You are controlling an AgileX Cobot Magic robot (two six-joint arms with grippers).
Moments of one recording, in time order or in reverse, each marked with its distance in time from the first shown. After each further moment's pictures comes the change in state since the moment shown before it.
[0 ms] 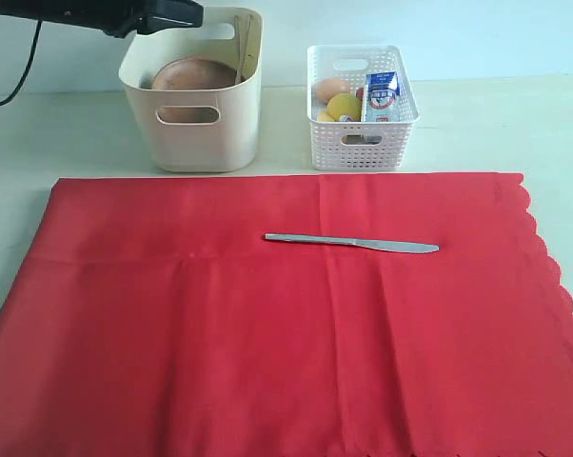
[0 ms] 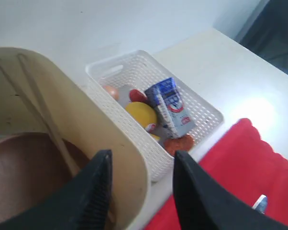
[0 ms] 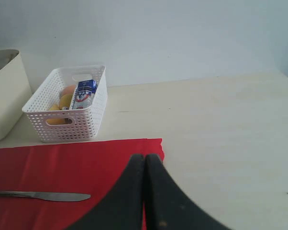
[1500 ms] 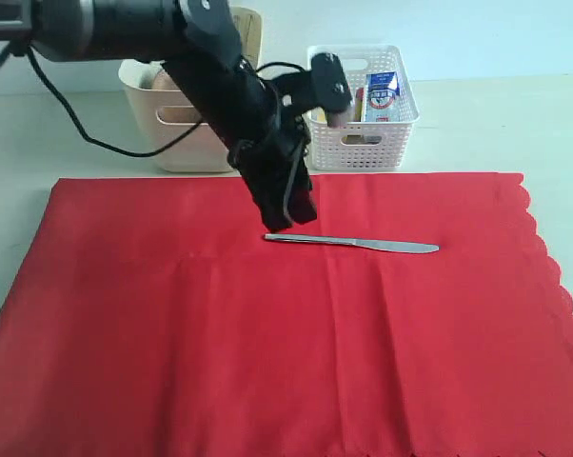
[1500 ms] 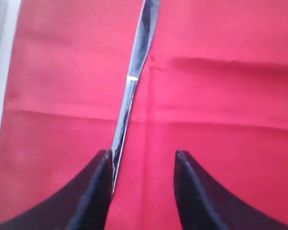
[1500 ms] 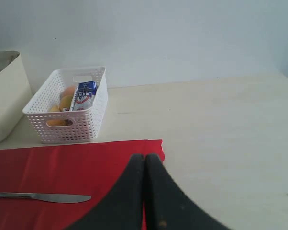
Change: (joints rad) left arm -0.538 0.038 -0.002 0.936 0.028 -0.265; right arm 0.000 0.000 0.000 0.000 -0.004 0.000
